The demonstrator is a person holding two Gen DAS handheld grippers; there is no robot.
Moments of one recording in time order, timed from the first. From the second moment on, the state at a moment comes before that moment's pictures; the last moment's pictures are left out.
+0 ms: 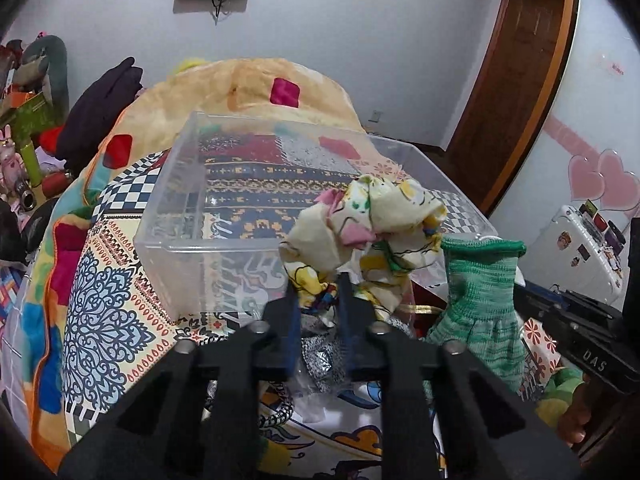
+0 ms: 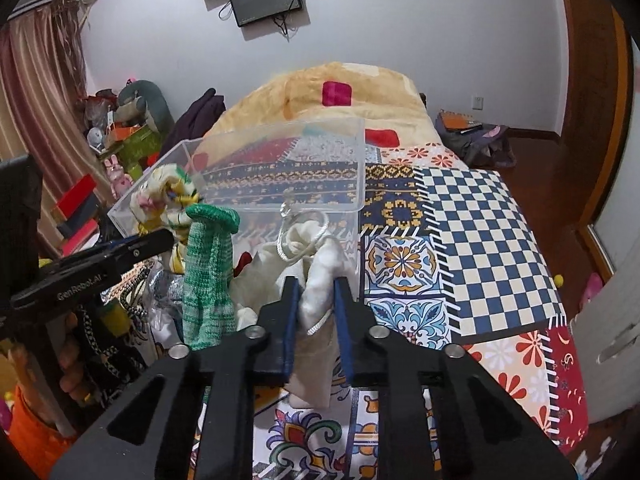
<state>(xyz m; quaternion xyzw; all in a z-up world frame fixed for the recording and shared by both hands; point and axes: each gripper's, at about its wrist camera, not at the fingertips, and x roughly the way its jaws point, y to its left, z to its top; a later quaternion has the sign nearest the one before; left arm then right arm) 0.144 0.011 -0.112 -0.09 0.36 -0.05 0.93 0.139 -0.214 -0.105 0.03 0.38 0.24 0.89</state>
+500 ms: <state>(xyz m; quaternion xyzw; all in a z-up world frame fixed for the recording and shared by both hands) 0.090 0.017 -0.060 -0.08 0.28 -0.04 0.96 0.127 -0.223 -0.066 0.04 0.31 0.23 0.92</state>
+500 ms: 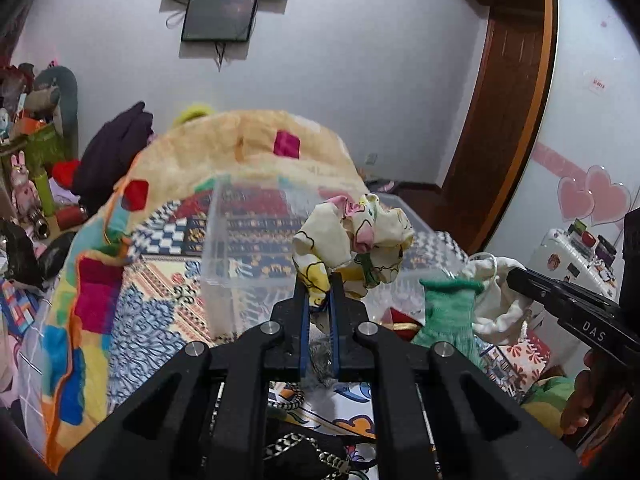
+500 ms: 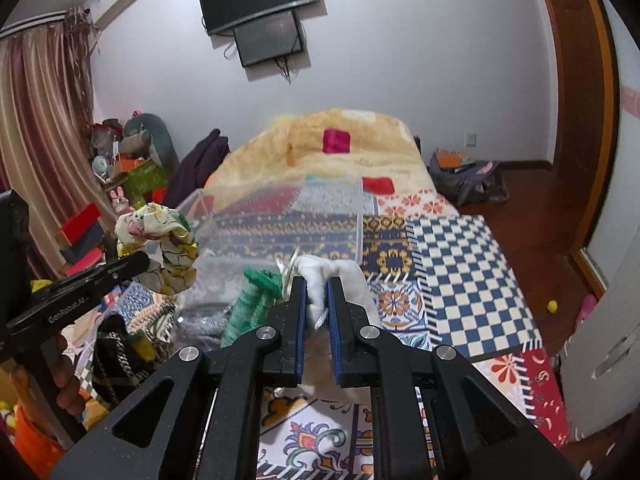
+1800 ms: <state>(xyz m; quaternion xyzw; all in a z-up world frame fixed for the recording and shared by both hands) 0.218 0.055 -0.065 -0.05 0.40 -0.06 0.91 0.219 -0.155 -0.063 -0.02 0.34 0.24 0.91</state>
